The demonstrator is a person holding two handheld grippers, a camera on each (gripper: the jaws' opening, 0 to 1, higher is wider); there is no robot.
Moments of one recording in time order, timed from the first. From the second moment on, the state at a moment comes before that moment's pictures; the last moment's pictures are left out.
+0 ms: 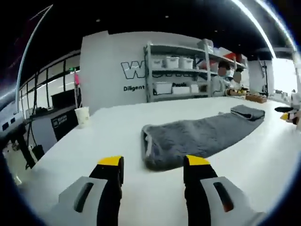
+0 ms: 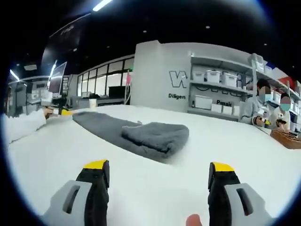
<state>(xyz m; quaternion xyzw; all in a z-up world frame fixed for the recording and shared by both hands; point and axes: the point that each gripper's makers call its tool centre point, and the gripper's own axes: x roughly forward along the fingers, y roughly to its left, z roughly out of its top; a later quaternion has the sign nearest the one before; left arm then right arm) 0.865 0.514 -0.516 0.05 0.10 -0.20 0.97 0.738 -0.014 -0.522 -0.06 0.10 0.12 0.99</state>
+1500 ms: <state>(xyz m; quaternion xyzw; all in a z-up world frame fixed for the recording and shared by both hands) 0.805 0.478 -0.485 0.04 0.14 -0.31 0.94 0.875 0.111 -0.541 -0.27 0.14 0.17 0.94</state>
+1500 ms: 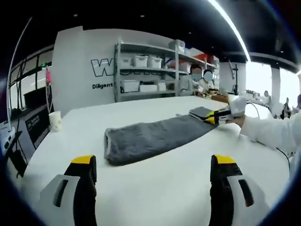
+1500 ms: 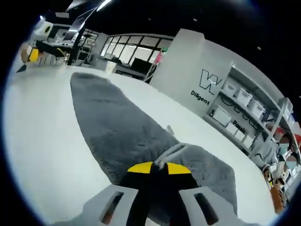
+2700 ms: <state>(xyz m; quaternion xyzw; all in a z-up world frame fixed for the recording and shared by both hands) 0.814 0.494 -0.507 0.02 0.17 -0.29 0.94 0.840 -0.200 -0.506 -0.13 0.14 -0.15 0.97</state>
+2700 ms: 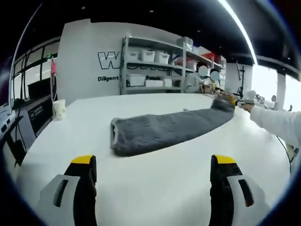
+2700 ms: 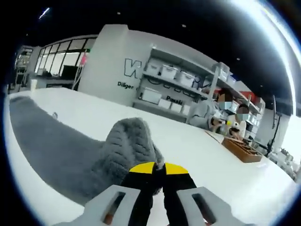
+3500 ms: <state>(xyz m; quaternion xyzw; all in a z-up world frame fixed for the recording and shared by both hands) 0.819 0.494 -0.516 0.02 0.18 -0.29 0.94 0.790 -0.162 -0.489 -0.05 0.09 -0.04 0.99</state>
